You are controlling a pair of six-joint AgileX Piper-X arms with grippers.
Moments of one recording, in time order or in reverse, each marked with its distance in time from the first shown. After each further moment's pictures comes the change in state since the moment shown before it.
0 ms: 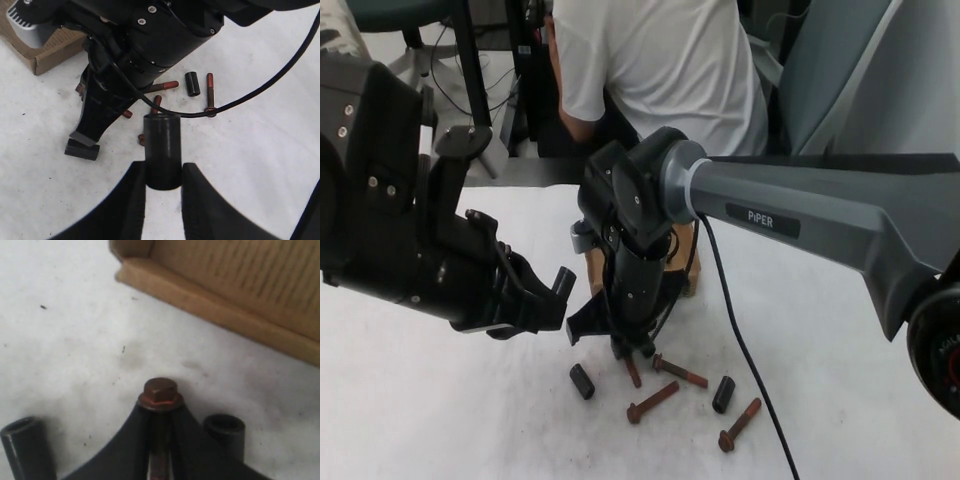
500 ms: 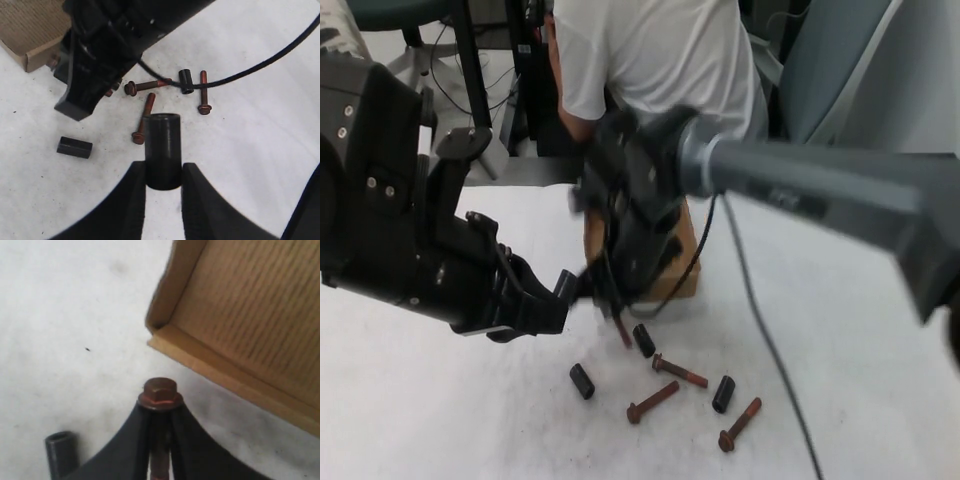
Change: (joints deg) left arm 0.0 -0.3 0.0 0.7 1.3 0.3; right arm -2.1 -5.3 0.3 -5.6 -4.0 -5.6
